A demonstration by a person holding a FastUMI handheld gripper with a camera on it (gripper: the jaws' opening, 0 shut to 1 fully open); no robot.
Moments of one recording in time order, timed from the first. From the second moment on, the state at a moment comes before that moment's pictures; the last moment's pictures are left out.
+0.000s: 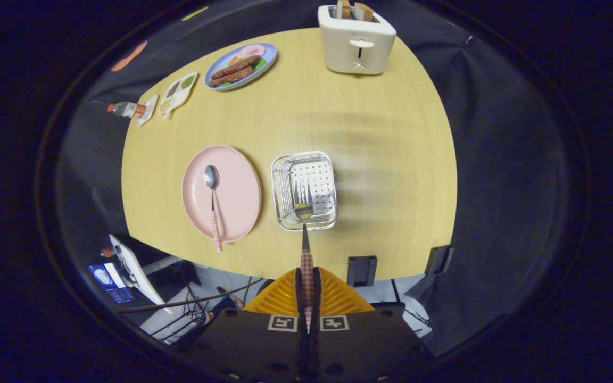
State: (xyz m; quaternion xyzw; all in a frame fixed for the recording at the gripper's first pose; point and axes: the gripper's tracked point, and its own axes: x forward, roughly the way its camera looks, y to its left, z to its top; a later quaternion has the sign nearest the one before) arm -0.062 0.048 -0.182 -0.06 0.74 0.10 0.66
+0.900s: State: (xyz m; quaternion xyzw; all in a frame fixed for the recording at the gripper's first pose) arm -0.022 0.062 -0.202 -0.05 0.74 0.09 0.66
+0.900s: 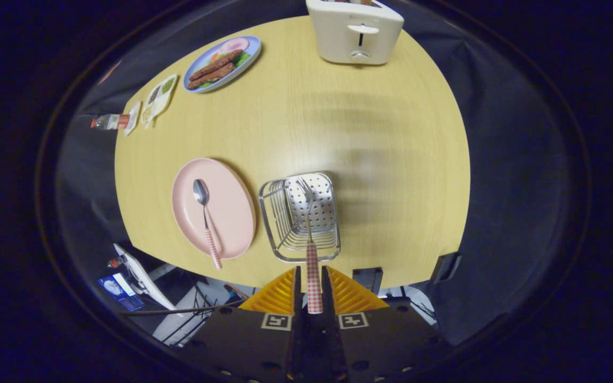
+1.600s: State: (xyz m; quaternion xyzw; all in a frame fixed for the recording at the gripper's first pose) arm 0.005 0.124 -0.128 -0.11 0.45 0.19 0.87
